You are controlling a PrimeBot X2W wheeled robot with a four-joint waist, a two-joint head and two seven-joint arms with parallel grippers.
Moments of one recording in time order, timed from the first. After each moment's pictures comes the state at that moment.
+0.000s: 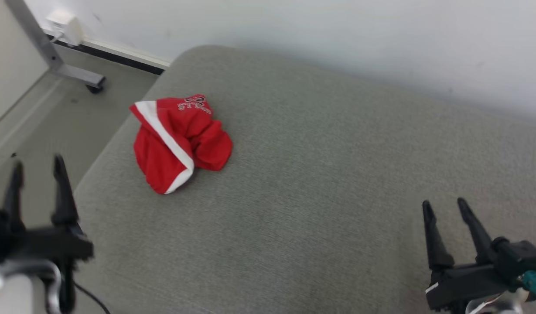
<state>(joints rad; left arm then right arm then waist) -0.33 0.19 0.16 0.28 -0.28 -0.12 -0.26 -0.05 -0.13 0.00 0.07 0.20 0.13 -0.12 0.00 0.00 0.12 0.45</state>
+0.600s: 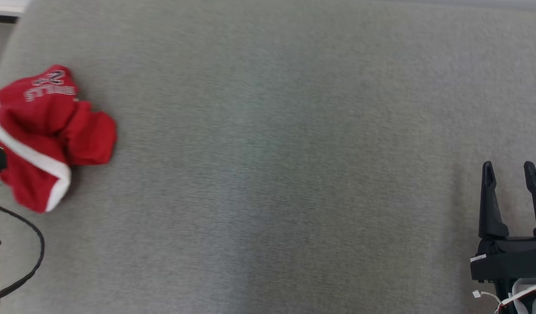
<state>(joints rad) -0.74 0.39 0.18 0.55 -0.37 -0.13 -0.10 -0.09 -0.13 -0.17 -0.09 0.16 0.13 -0.10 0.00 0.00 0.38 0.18</state>
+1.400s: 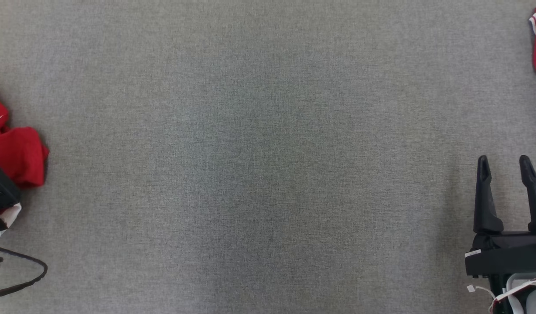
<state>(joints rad) -0.80 0.43 0.11 0.90 -0.40 -0.11 0.24 -0.11 -0.12 -0.16 -0.10 0.15 0.13 -0.09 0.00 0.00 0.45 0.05</state>
